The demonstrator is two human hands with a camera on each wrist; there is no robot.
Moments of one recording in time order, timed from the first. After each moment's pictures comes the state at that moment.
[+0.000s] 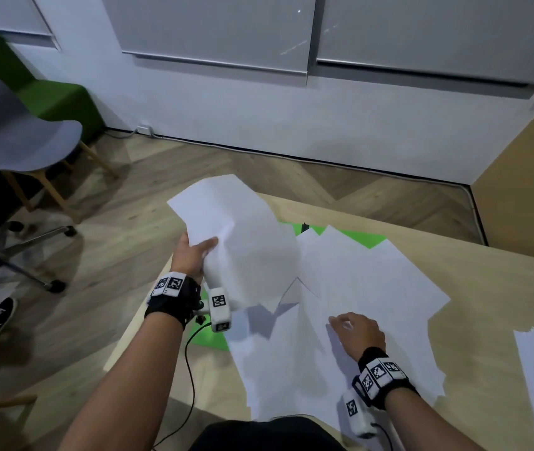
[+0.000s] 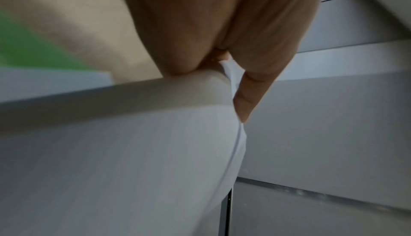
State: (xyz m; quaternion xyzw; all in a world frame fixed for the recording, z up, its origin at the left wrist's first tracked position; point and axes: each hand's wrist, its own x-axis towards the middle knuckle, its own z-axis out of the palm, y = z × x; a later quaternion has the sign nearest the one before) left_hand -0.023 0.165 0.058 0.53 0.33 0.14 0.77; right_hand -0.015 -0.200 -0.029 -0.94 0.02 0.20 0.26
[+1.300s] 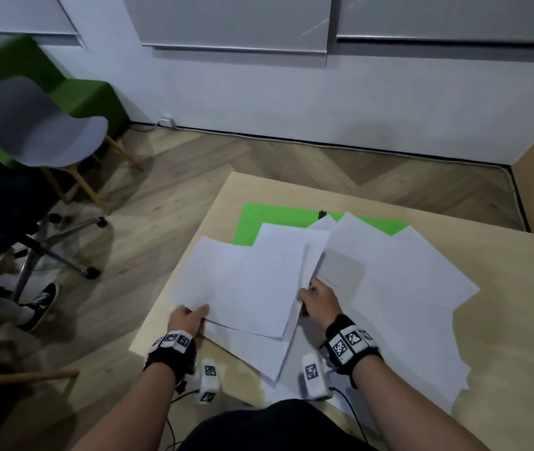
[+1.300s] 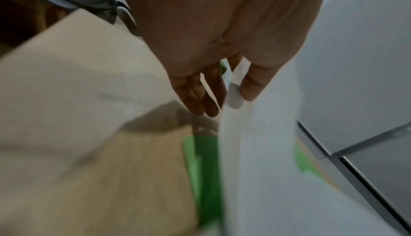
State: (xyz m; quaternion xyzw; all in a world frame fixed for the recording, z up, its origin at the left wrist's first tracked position) left_hand -0.151 0.156 -0.011 0.66 0.56 -0.02 0.50; right_hand -0.017 -0.095 -0.010 -0.77 0.03 0.30 0.56
